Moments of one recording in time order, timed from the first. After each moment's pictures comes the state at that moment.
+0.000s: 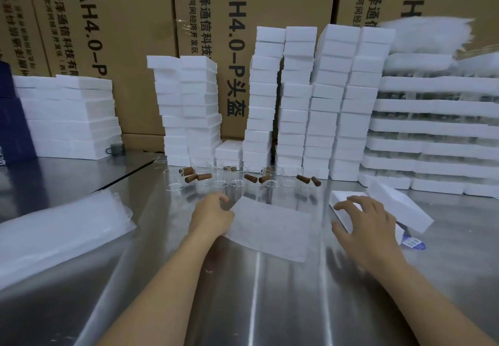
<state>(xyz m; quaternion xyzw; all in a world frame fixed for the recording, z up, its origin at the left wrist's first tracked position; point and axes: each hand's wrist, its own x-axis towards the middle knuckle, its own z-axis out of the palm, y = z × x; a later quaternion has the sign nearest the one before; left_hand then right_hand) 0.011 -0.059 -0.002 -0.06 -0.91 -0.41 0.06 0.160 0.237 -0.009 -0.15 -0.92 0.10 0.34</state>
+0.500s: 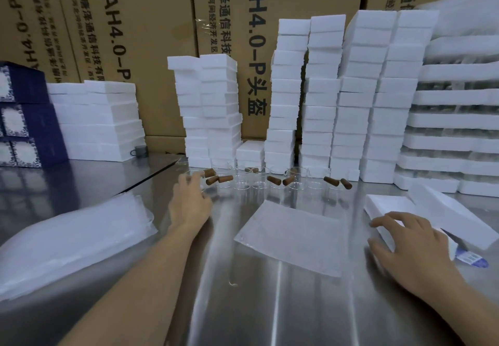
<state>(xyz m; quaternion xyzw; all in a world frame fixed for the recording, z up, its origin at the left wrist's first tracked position) -0.056 -0.133 -0.003 -0.02 -0.94 -0.25 0.25 0.162 0.243 -0.013 -0.17 -0.95 0.08 0.25</state>
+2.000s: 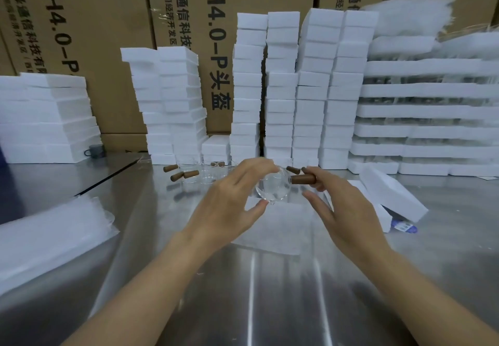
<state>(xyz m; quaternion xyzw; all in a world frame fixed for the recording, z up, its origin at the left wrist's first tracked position) 0.076 -0.042 0.040 -0.52 -0.71 -0.31 0.36 0.169 0.194 0.015 0.01 -0.88 0.18 0.44</state>
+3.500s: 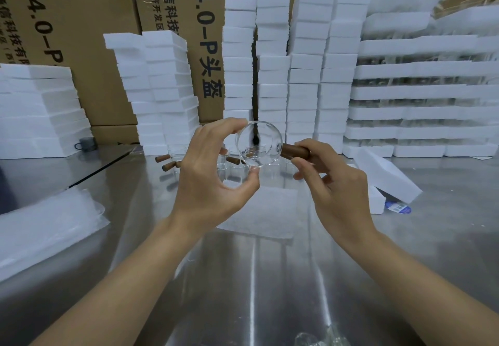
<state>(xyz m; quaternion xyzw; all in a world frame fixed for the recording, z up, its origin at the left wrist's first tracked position) 0.098 -0.043 0.059 -0.46 -0.64 -0.41 0.47 0.177 0.163 0.031 0.07 -0.77 0.36 0.52</state>
